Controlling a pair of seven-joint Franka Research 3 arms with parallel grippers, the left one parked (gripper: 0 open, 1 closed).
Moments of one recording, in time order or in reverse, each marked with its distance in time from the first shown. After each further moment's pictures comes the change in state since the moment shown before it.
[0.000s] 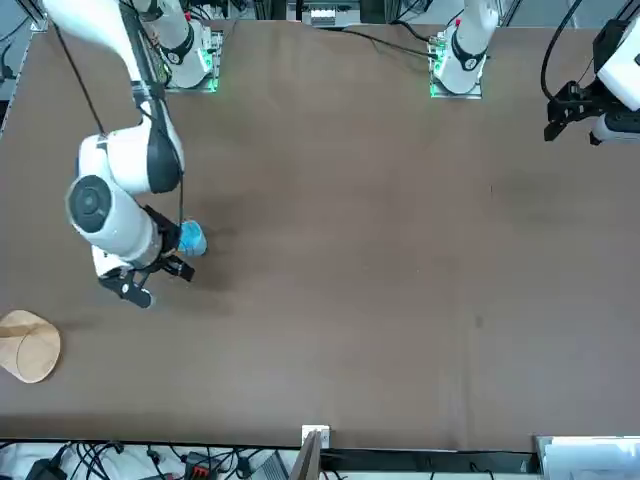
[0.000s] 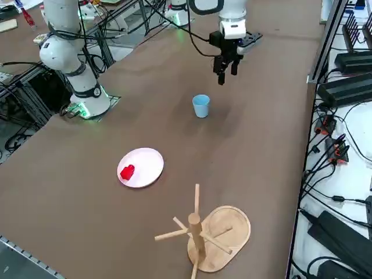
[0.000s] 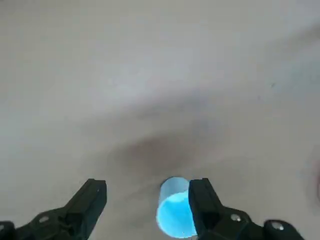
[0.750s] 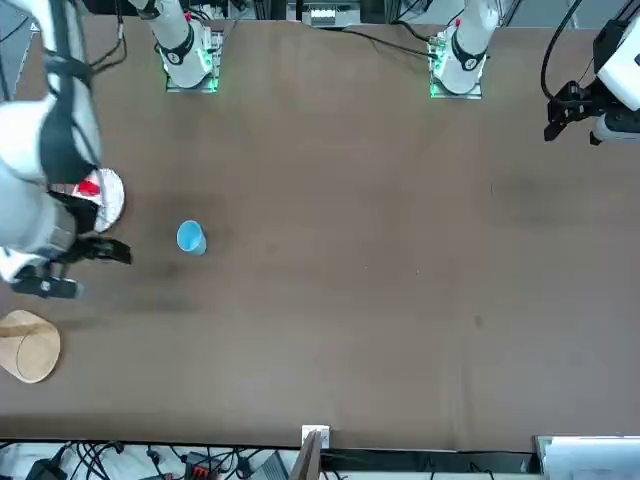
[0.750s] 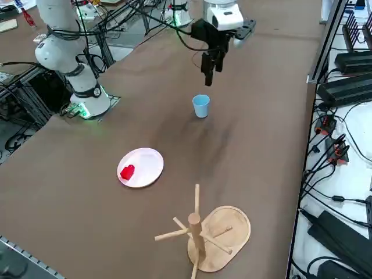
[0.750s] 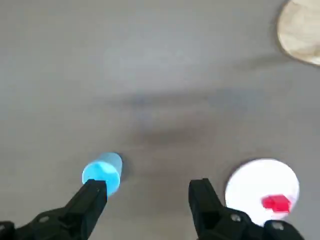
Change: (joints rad) arm -0.277 -0.113 0.092 0.096 0.003 -0.259 -0.387
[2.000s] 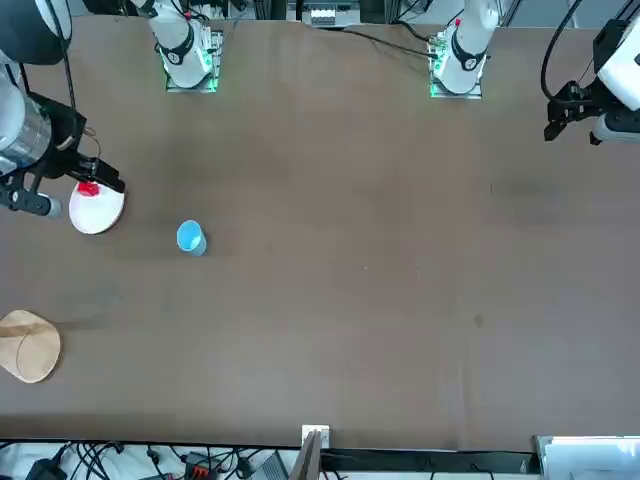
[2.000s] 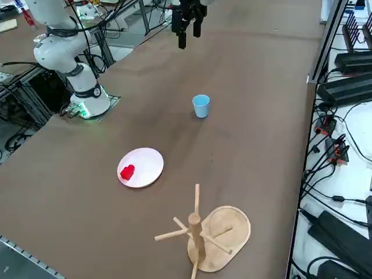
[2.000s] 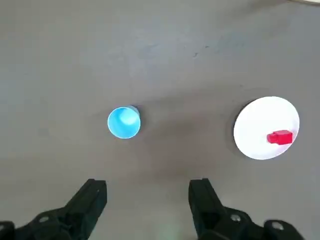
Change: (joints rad) arm -0.062 -0.229 0.145 -0.124 0.003 -0.152 0.188
